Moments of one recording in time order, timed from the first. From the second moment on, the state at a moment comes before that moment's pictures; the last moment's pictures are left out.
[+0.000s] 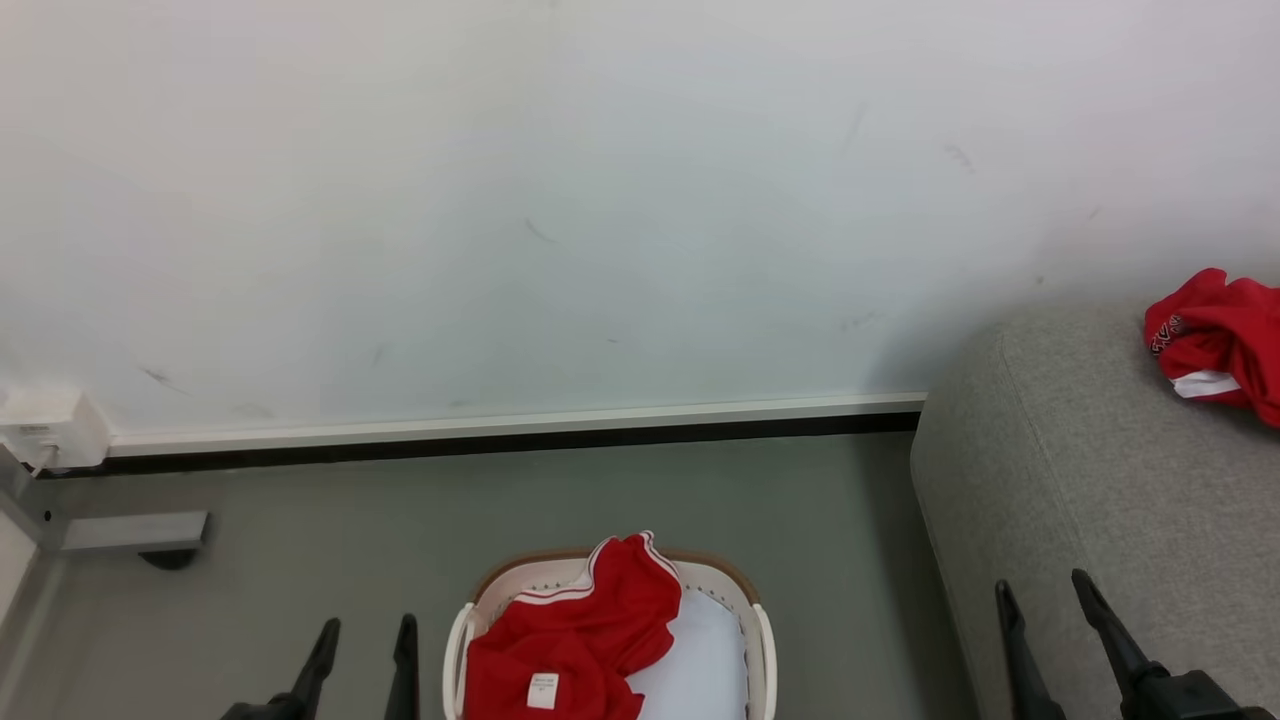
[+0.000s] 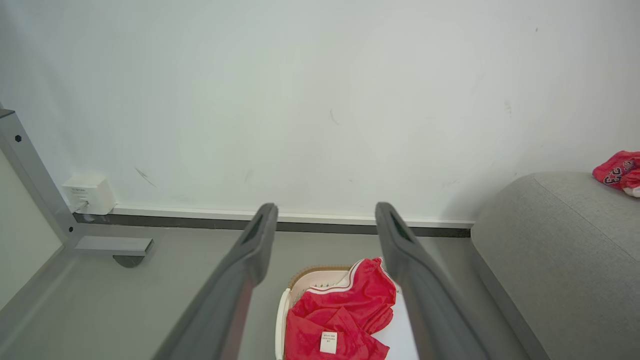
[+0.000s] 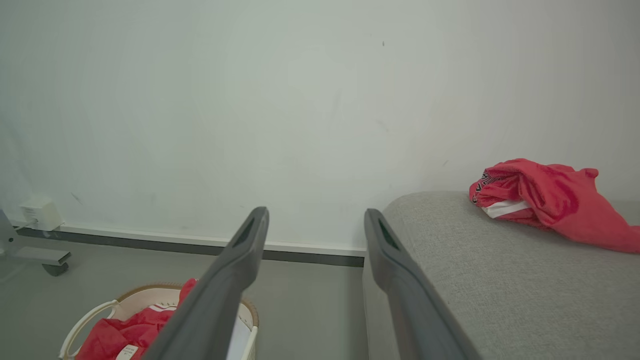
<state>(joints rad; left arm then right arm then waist) 0.04 0.09 -0.07 0.22 -0.19 -0.01 -0.26 -0.01 -0.05 0.03 0.25 0.12 0.13 -0.26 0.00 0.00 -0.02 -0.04</state>
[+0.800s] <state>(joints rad) 0.05 0.05 -0.02 0.23 -0.15 -0.07 -0.26 -0.02 -0.05 0.06 0.28 0.12 0.13 -0.26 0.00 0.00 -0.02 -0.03</state>
